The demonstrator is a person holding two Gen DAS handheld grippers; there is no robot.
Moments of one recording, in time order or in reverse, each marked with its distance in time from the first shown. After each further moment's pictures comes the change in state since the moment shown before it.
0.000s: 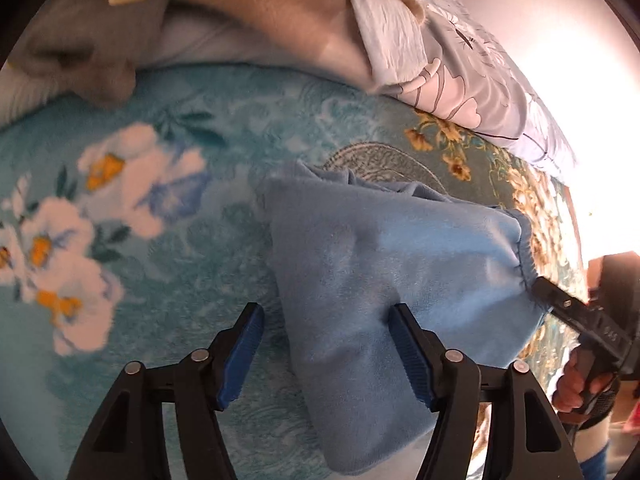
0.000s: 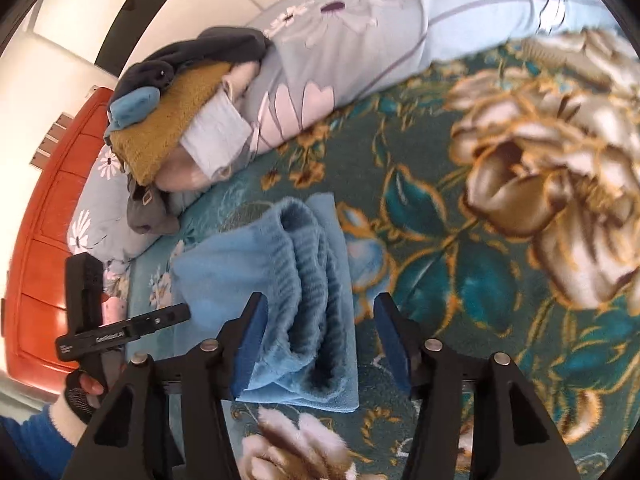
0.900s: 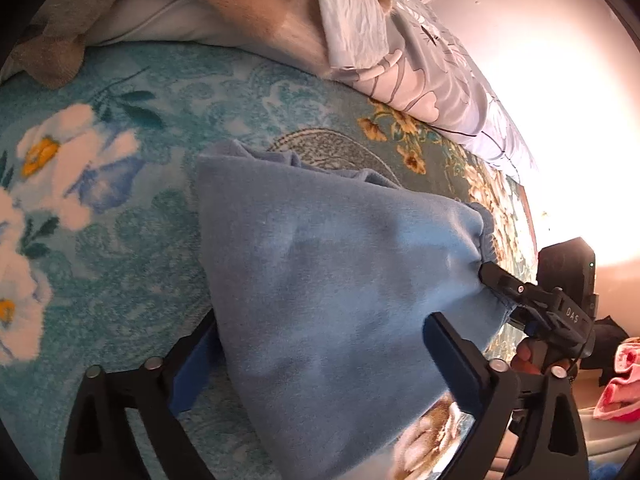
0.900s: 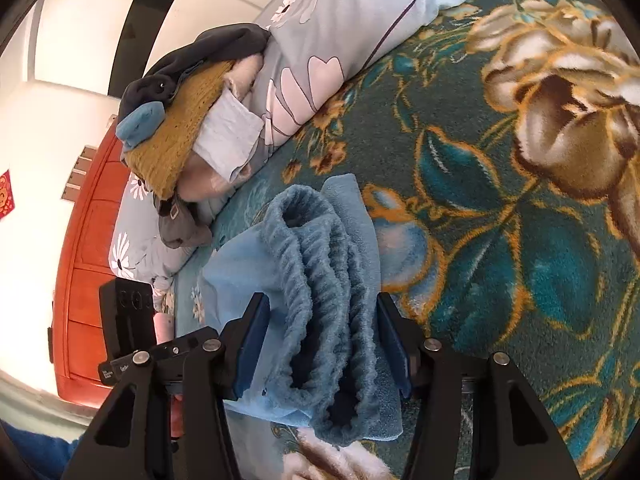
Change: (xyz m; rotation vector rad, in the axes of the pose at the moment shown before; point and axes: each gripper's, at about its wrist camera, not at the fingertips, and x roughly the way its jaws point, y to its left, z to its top) left arm 0.012 -0.005 -0.004 -0.016 0.005 -0.189; right arm 0.026 -0.005 -0.001 0.107 0.011 0.173
